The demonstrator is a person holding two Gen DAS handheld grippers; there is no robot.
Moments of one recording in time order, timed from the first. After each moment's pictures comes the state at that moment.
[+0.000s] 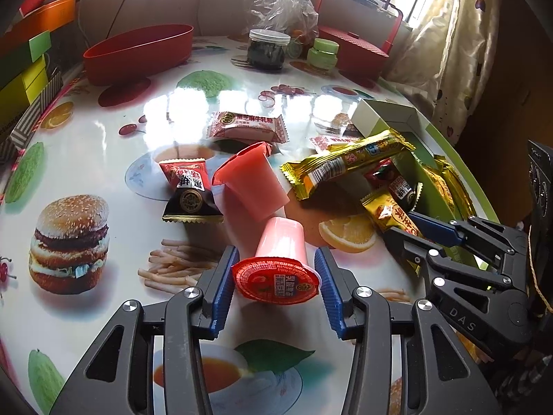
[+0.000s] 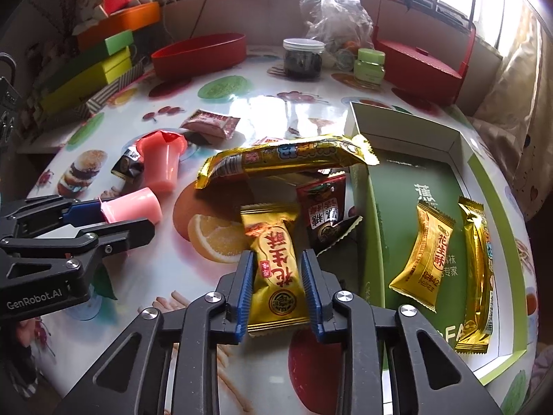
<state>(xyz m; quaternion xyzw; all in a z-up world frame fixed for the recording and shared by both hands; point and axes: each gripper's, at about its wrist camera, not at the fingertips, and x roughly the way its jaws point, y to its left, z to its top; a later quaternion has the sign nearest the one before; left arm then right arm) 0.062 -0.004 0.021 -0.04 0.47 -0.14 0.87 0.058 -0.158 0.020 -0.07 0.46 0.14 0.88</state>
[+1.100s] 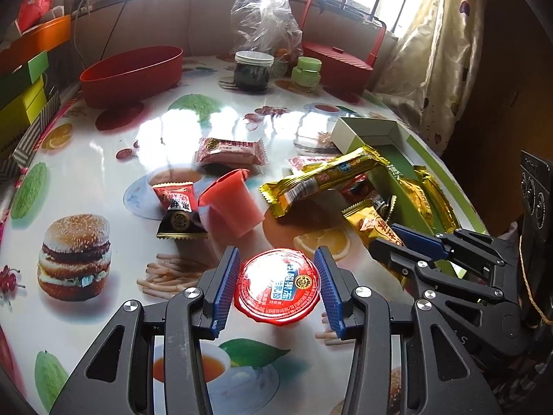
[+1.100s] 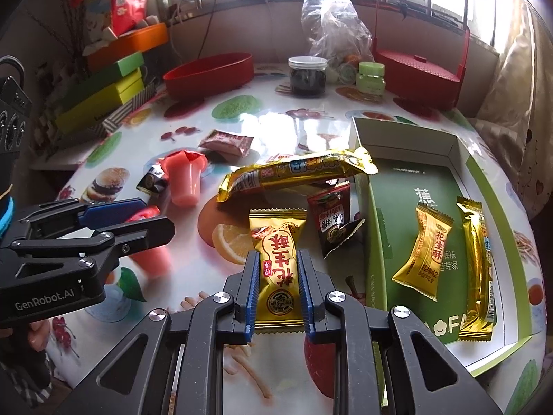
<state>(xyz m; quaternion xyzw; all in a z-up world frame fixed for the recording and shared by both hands) 0.053 -0.012 0.042 -0.04 0.44 -0.16 0.88 0.043 -0.160 0.037 -0.03 0.43 0.16 0.89</state>
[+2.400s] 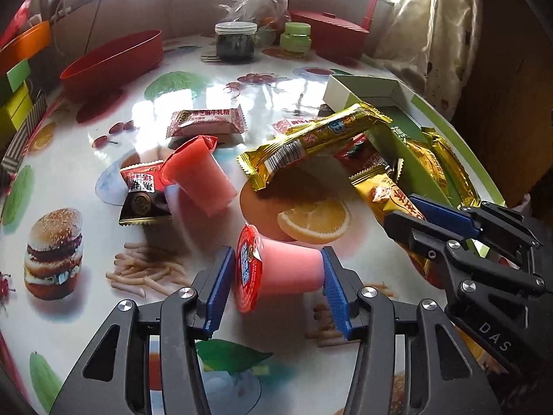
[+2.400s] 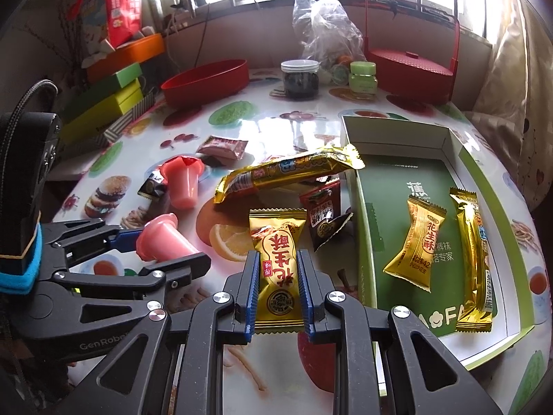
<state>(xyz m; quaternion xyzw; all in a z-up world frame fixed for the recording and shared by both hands) 0.059 -0.044 0.017 0.01 0.48 -0.15 0.86 0.038 -0.171 0.038 -0.01 0.43 0.16 0.89</state>
